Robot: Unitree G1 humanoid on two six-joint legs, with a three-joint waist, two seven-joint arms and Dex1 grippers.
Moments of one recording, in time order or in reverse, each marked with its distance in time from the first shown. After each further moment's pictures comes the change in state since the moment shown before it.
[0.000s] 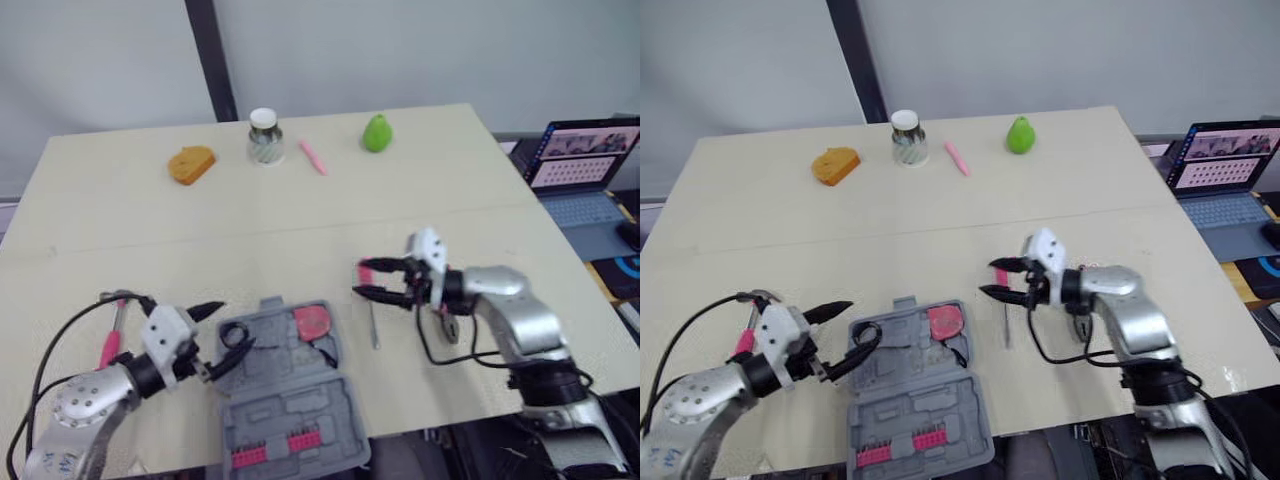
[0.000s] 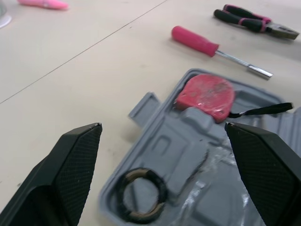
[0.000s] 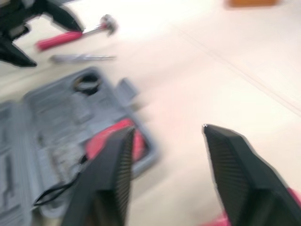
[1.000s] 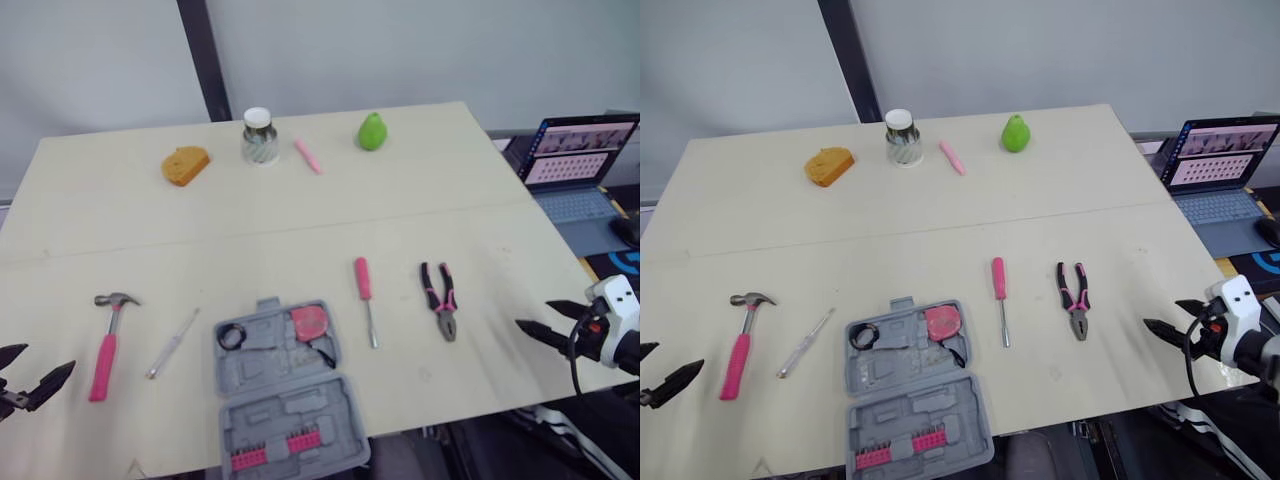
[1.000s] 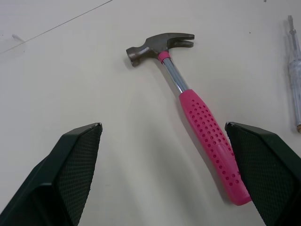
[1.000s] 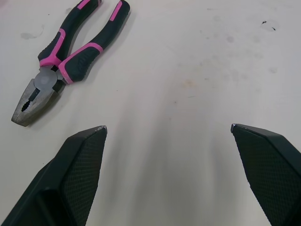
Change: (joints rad) left arm 0.146 0.180 0.487 0.619 0.014 -0.159 -0.157; right arm 0.330 -0.311 -0.405 0.424 0.029 -0.125 -0.065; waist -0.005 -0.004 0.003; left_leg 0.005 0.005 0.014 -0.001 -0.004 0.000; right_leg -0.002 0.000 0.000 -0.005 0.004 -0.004
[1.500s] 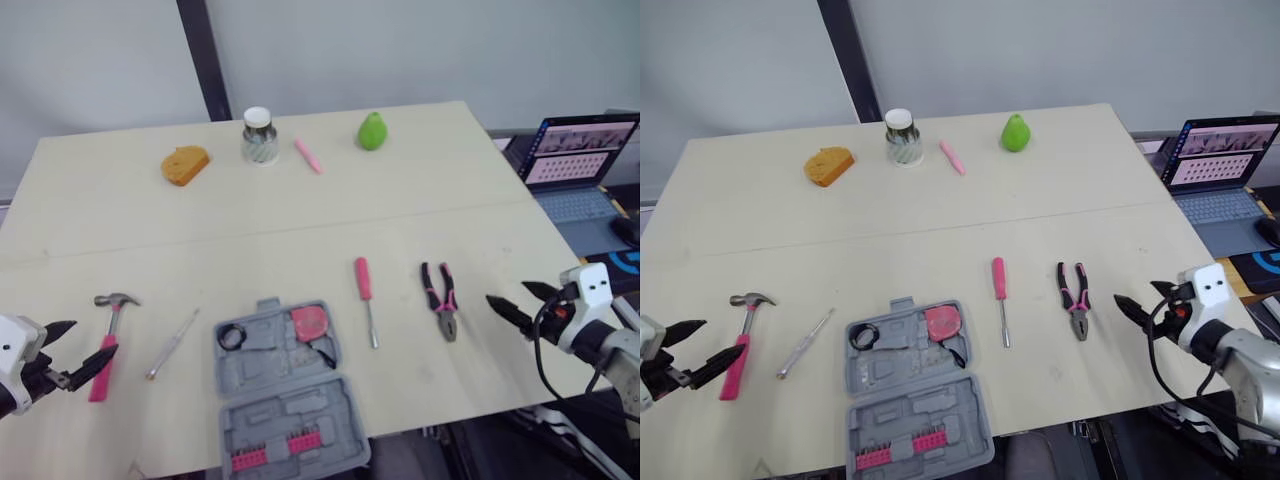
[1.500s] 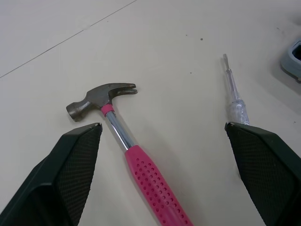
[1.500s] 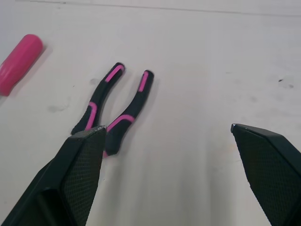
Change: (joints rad) left arm -0.040 -0.010 -0.096 -0.199 -0.014 0.089 0.005; right arm 0.038 0.173 -0.063 -0.340 0.081 0.161 -0.293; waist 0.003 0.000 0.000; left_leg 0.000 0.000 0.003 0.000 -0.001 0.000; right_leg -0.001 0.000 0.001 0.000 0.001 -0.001
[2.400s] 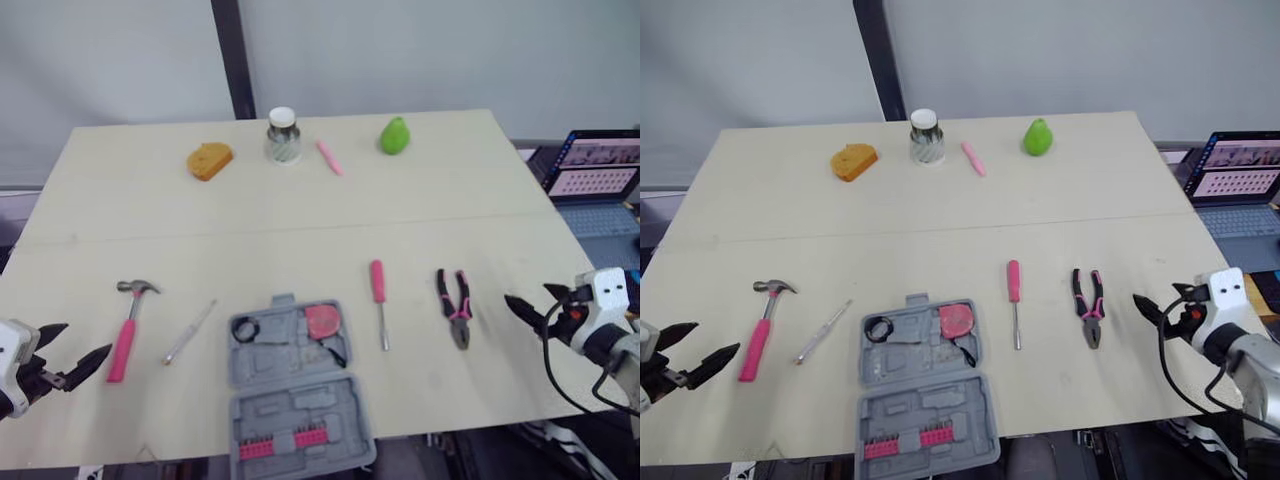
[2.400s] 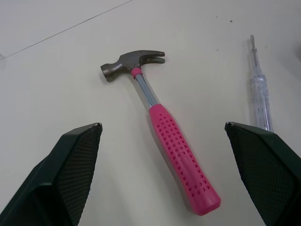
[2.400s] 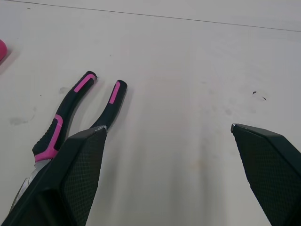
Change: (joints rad) left arm -0.007 -0.021 0.018 0.034 0.002 -0.012 0.032; right arm -0.009 -0.003 0.000 0.106 -0.042 -0.084 -0.006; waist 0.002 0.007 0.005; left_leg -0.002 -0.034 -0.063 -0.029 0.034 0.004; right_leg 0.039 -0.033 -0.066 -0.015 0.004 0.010
